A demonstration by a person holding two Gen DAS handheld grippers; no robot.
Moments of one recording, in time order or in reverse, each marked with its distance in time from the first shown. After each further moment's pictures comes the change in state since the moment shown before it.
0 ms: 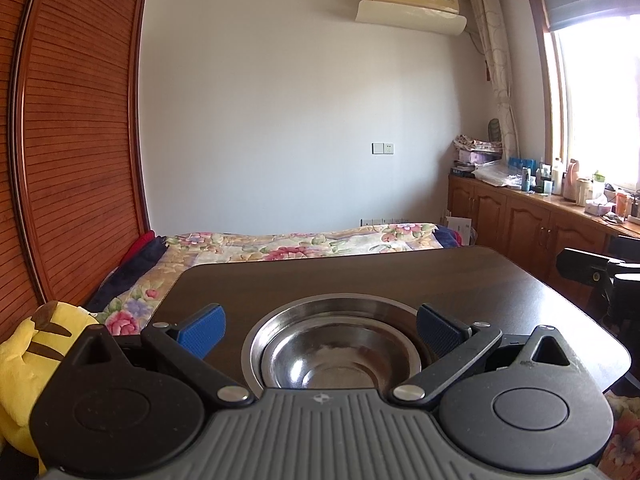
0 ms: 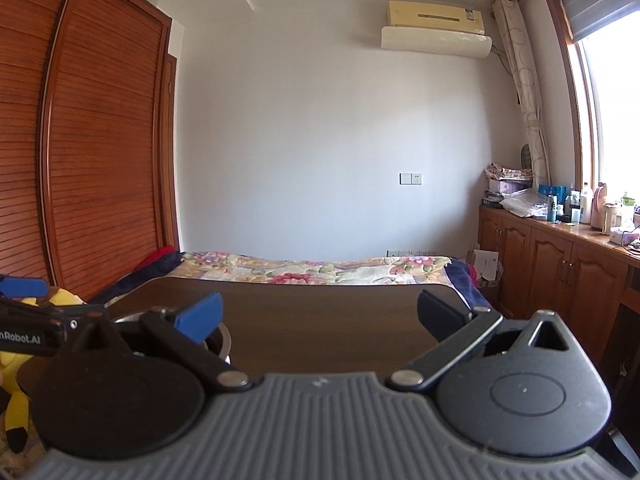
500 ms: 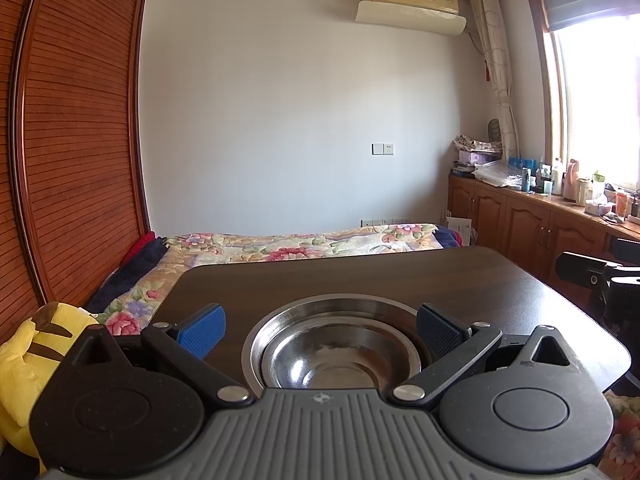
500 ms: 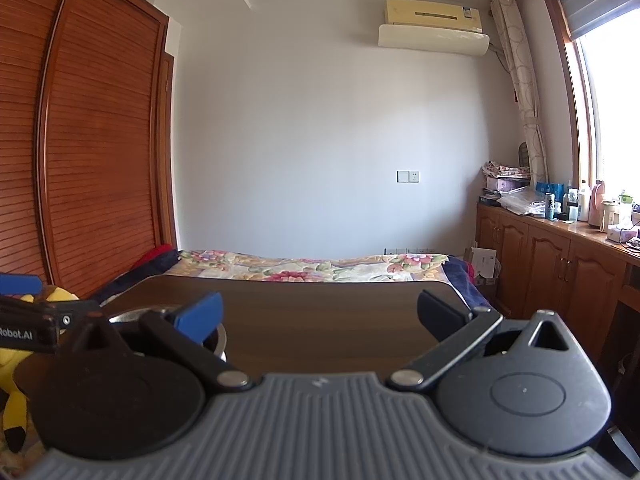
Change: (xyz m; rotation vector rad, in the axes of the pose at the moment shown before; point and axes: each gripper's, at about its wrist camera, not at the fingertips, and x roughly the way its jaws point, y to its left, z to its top) left arm 0.001 0.000 0.000 0.000 -0.003 0.001; right arm -0.003 -0.005 -0.001 0.002 0.003 -0.001
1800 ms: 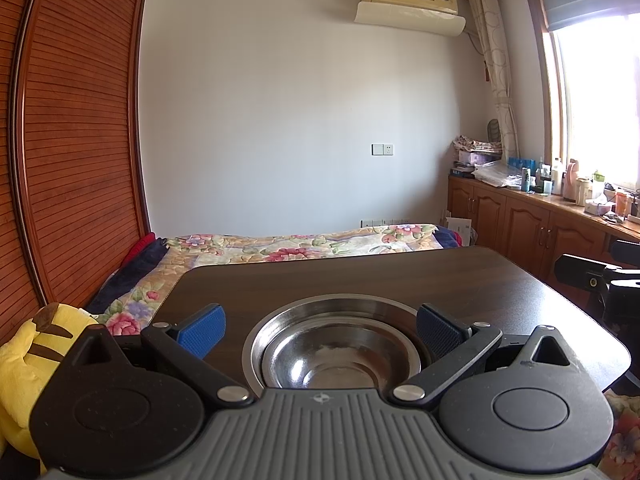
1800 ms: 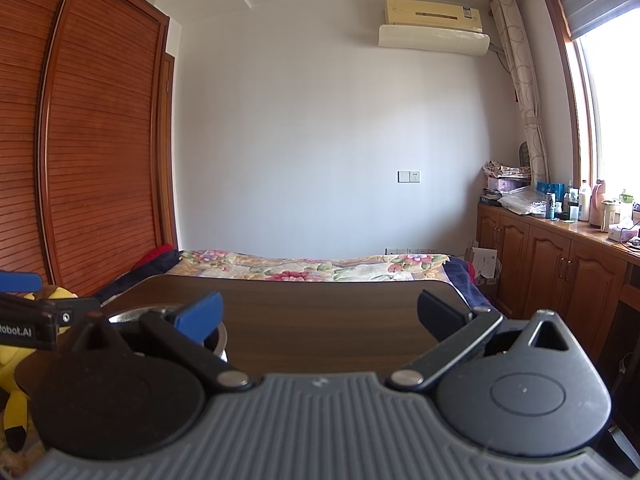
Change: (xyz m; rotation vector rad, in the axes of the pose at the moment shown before) left arm -0.003 0.002 -0.002 0.003 -0.003 -0.002; right arm 0.001 -0.003 0.001 0.001 0.003 0.003
